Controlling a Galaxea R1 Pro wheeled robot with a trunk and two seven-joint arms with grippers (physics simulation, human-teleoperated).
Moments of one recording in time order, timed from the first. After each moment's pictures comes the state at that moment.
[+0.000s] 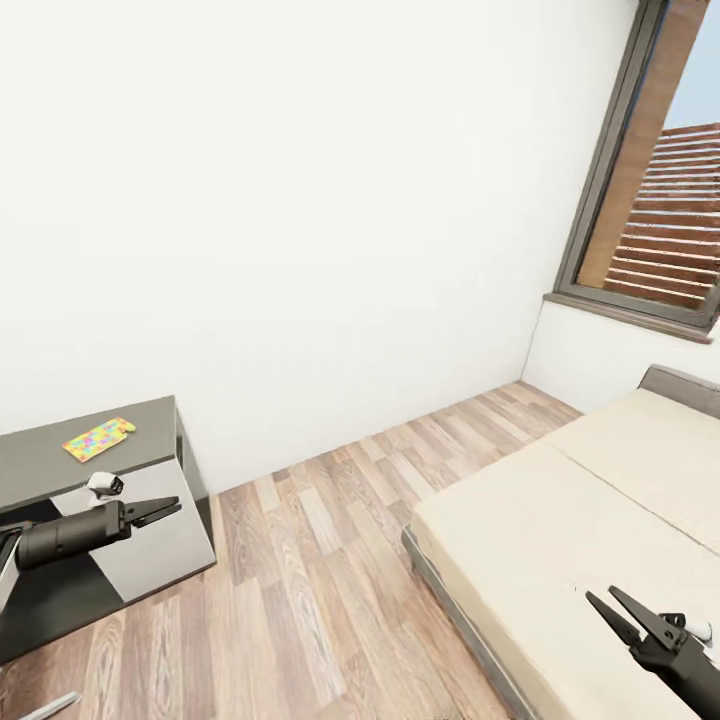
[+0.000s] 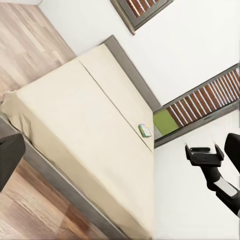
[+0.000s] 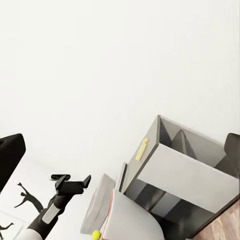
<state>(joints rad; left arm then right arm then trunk) -0.59 0.45 0.35 -0.85 0.07 0.79 -1.57 -0.10 -0.27 -0.65 -0.98 -0.55 0.70 1.48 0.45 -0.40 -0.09</state>
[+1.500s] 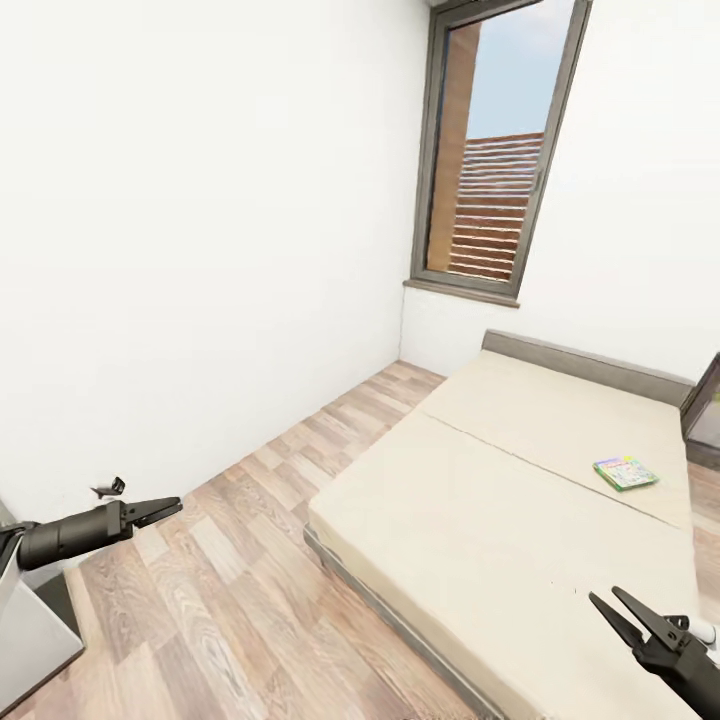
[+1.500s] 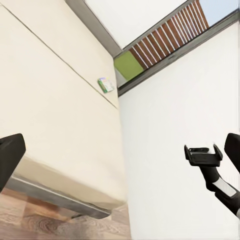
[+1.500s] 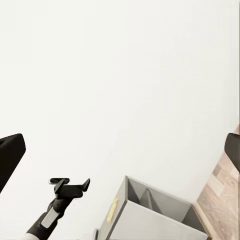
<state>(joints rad) -0.59 0.45 0.35 -0.85 0.07 0.79 -1.57 -0.10 -0.27 -0.66 -0.97 -0.55 0.70 1.47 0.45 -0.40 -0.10</state>
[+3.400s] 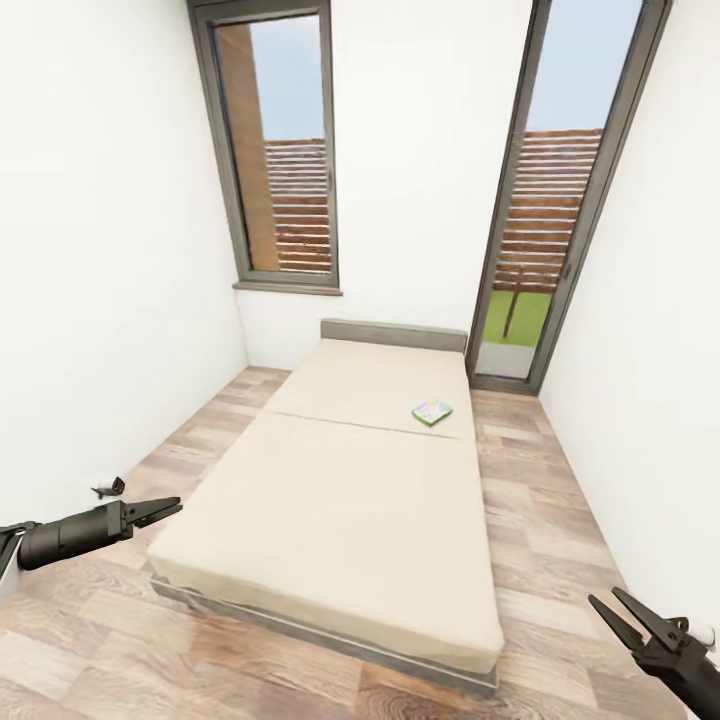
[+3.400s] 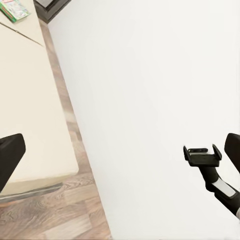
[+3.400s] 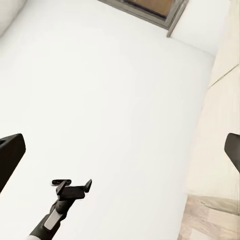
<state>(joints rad) -0.59 0.45 0.35 -0.85 0.07 0.79 -1.57 -0.10 -0.28 -0.66 -0.96 -0.55 0.72 1.47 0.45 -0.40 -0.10</state>
